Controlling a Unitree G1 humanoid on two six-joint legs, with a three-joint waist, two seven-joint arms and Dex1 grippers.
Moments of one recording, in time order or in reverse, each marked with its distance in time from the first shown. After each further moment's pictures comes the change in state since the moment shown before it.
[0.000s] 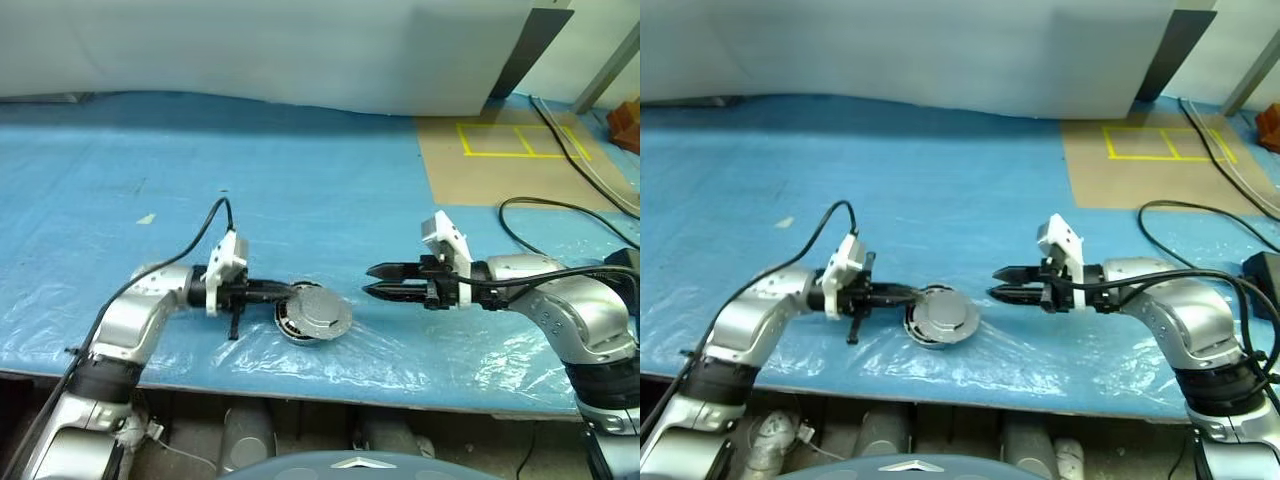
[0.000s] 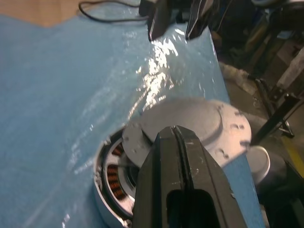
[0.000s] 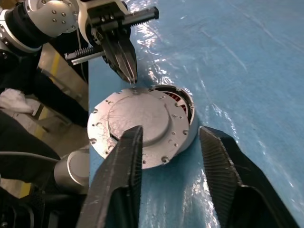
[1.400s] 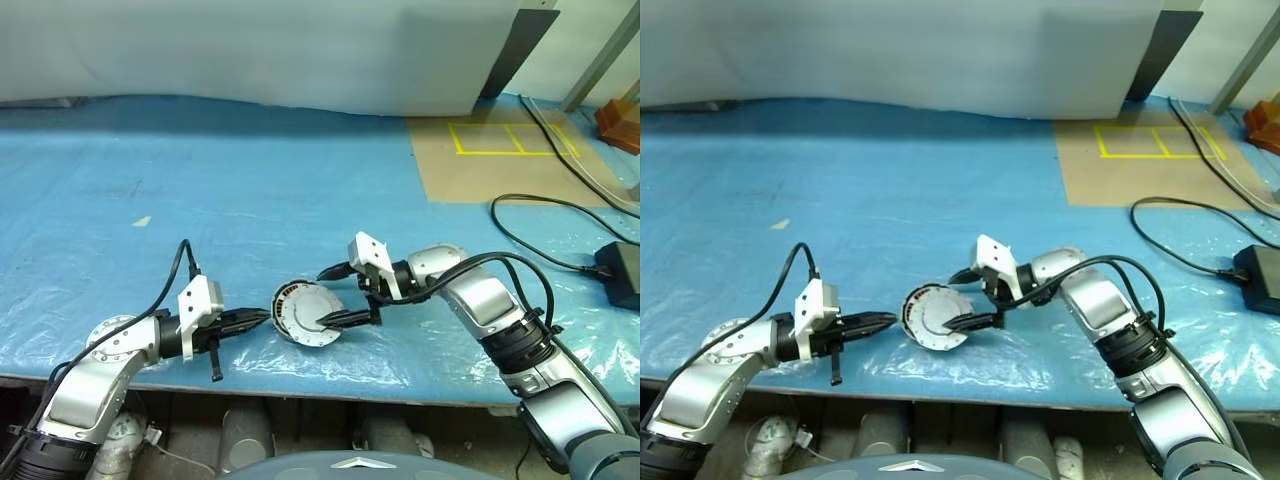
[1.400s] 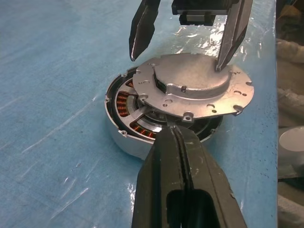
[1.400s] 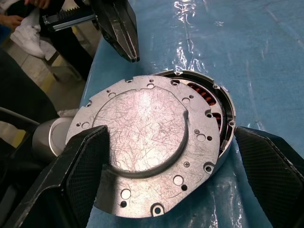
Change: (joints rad) left arm 0.308 0.055 0.098 -0.191 0.012 -0.120 0.278; right arm -0.187 0.206 0.314 0.322 -0.335 -0.336 0.147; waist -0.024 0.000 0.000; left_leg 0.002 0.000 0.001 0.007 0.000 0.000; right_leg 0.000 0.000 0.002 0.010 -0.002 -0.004
